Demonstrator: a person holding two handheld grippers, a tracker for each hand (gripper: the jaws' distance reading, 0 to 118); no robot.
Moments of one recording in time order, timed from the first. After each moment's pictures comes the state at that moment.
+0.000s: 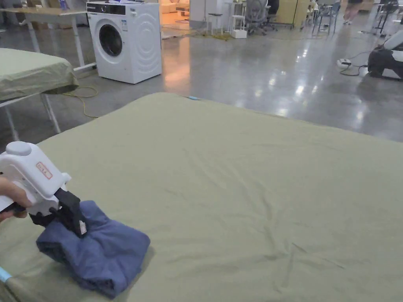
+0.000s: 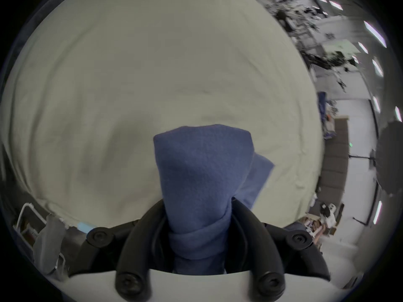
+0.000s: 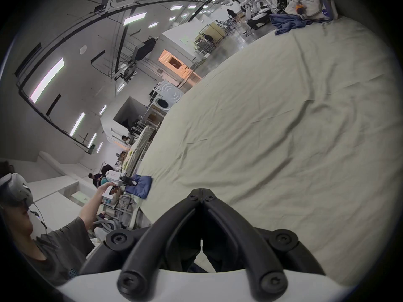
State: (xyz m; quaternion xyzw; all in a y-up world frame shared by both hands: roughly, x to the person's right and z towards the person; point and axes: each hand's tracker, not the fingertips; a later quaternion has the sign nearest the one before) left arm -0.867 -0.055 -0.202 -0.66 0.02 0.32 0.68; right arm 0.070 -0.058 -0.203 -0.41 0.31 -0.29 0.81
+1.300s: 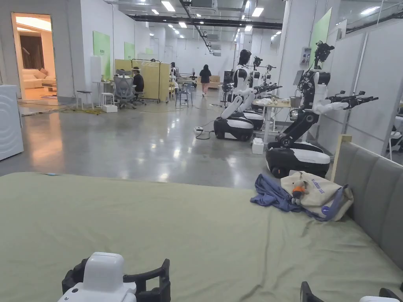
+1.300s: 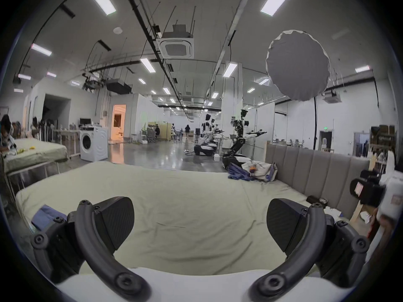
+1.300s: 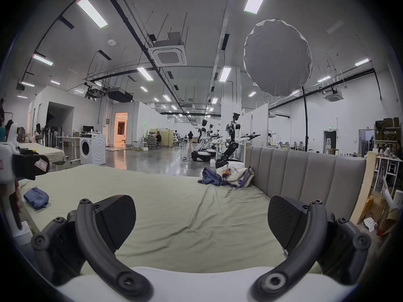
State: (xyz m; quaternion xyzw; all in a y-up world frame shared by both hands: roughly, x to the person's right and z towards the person) left arm -0.279 0.056 -0.026 -0.04 -0.03 0.05 1.00; right arm 0.084 0.046 0.000 0.00 -0.02 0.03 1.00
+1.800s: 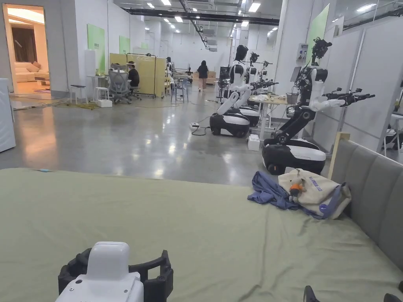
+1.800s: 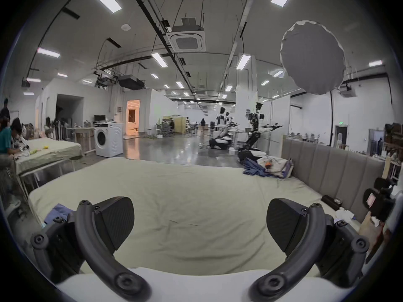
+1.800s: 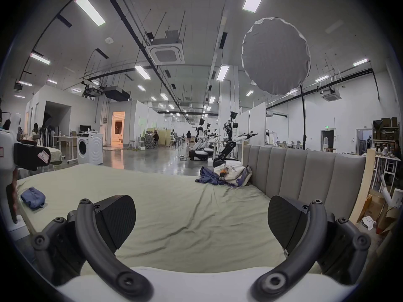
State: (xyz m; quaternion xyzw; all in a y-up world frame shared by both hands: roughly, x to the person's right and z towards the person) left arm -0.258 0.075 -0.043 -0.07 0.04 0.02 1.00; right arm 0.084 0.040 -0.006 0.01 -0.03 0.03 1.00
